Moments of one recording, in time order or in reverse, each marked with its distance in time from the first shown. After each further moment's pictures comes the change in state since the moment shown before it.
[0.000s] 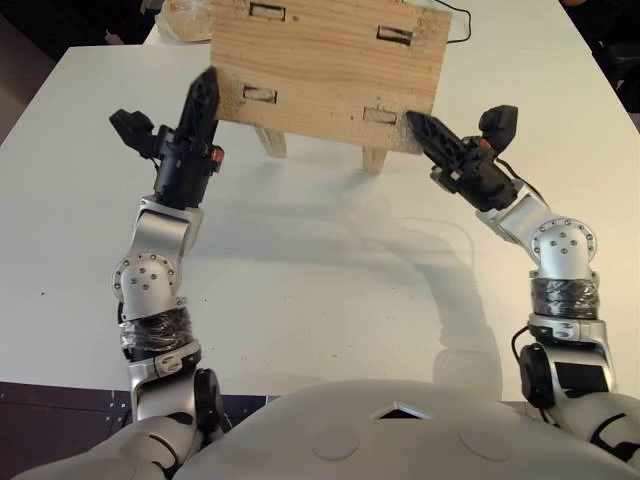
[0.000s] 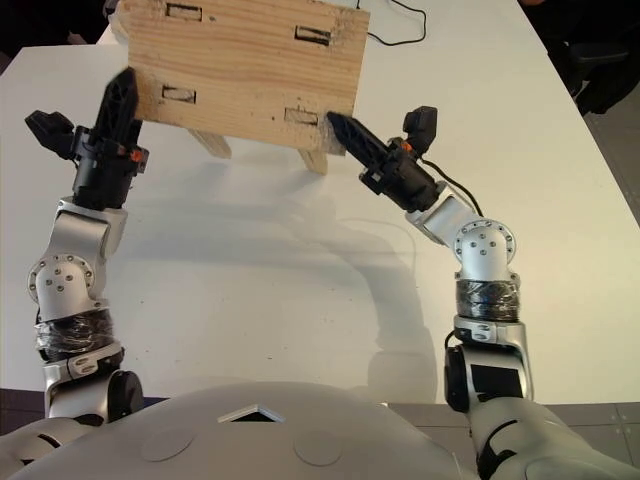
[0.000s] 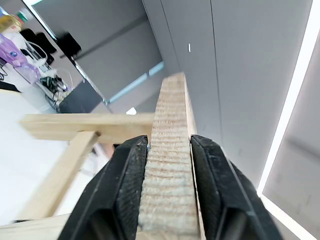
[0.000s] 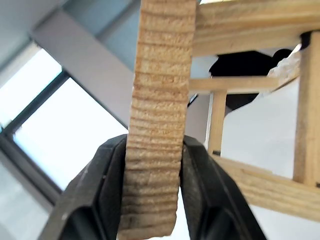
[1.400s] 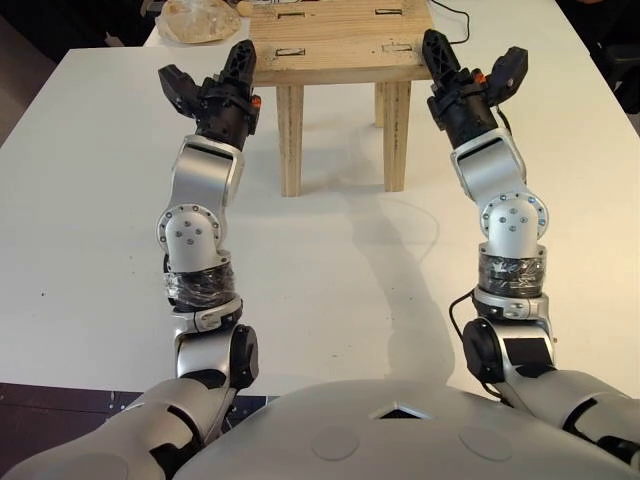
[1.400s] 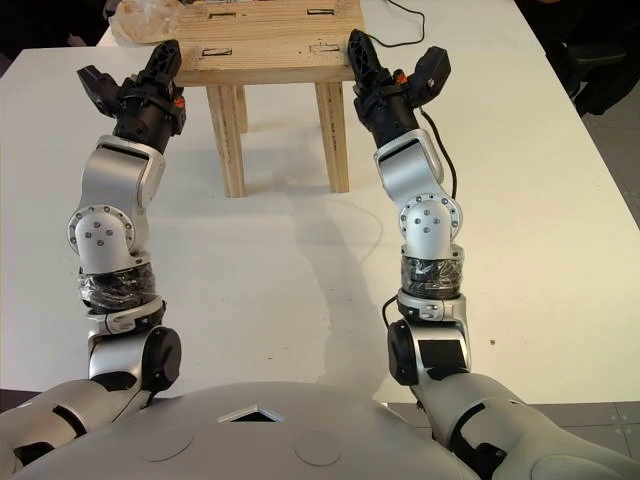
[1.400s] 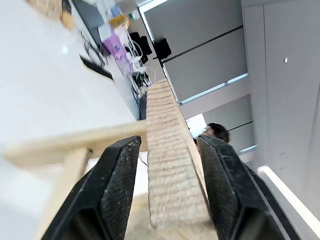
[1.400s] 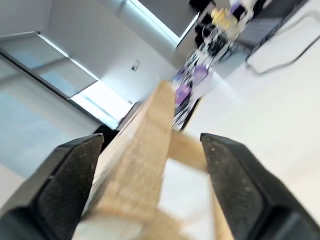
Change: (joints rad) left arm -0.226 -0.028 -0.126 0.041 0.329 -0.075 0.550; right arm -0.173 0.153 0.052 -0.055 -0.634 -0.443 -0.668
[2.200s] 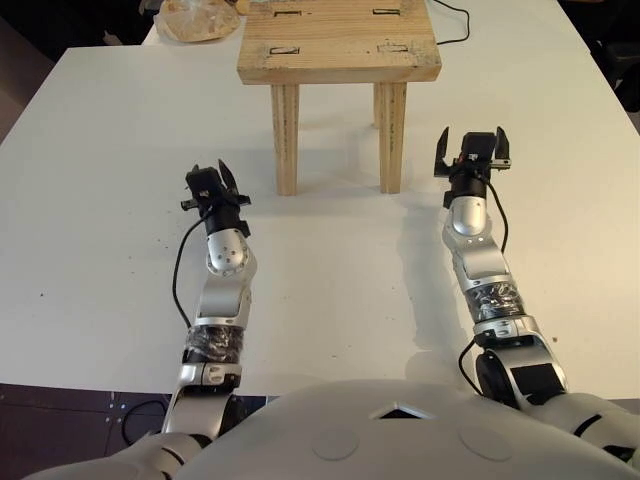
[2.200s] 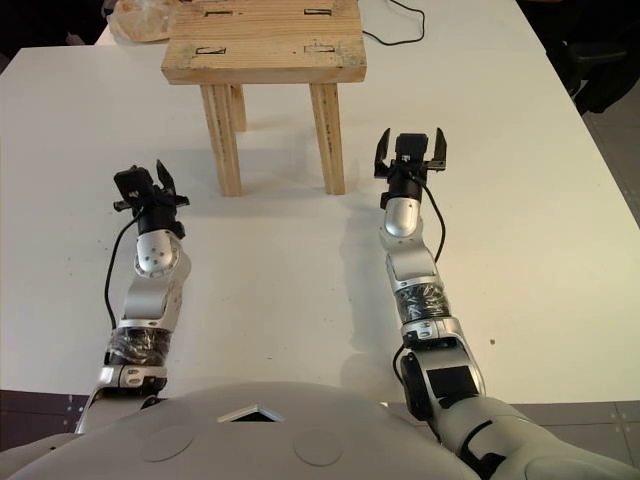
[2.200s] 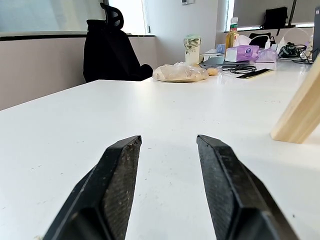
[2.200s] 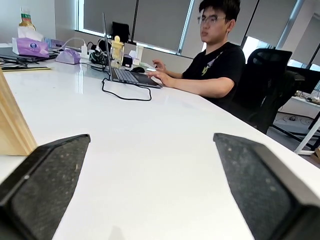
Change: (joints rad) left arm 0.289 -0.035 -0.165 0.360 1.150 -0.432 0.003; right arm 0.171 0.004 0.149 0.450 -0.957 -0.406 -0.159
